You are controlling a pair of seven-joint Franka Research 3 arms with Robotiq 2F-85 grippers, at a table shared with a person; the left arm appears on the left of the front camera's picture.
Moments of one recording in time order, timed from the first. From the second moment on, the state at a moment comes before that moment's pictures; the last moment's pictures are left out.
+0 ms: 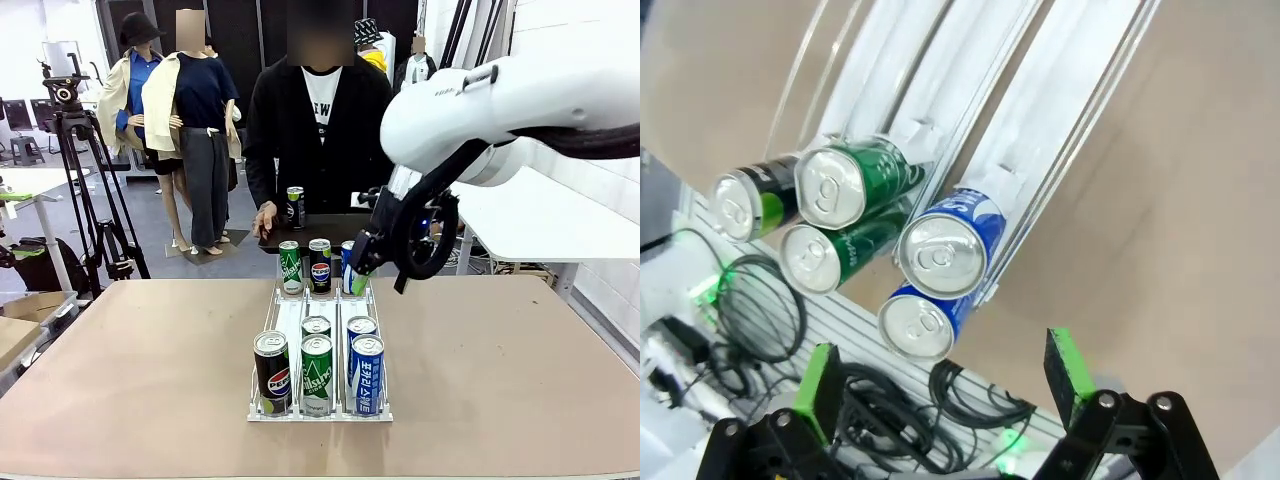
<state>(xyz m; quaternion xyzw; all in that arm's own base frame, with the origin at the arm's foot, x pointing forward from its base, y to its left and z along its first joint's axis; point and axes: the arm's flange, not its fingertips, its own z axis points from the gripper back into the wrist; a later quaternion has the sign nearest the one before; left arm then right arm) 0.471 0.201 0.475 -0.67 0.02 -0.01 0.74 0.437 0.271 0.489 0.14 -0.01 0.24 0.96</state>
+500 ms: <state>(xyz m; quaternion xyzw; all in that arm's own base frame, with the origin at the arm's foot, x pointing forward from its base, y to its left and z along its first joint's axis) 0.471 0.201 0.475 -0.67 0.02 -0.01 0.74 0.412 0.303 0.455 0.08 -0.01 0.26 0.96</state>
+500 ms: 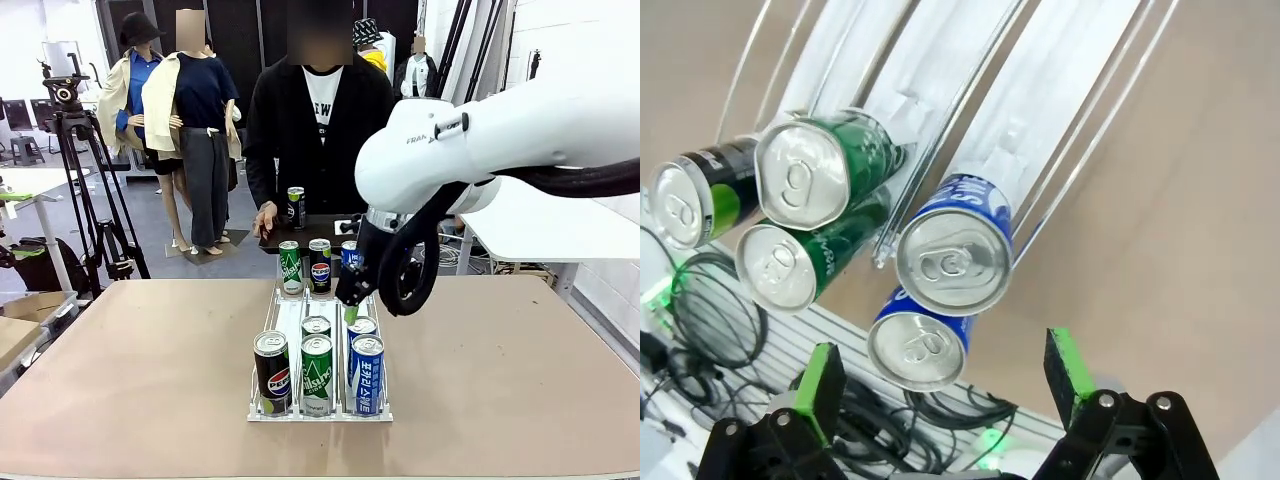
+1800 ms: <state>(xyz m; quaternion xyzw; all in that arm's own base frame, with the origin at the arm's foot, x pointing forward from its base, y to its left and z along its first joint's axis) 0.471 0.201 0.475 -0.67 0.02 -0.01 0.74 0.376 0.321 0.437 0.02 -0.04 0.28 0.96</state>
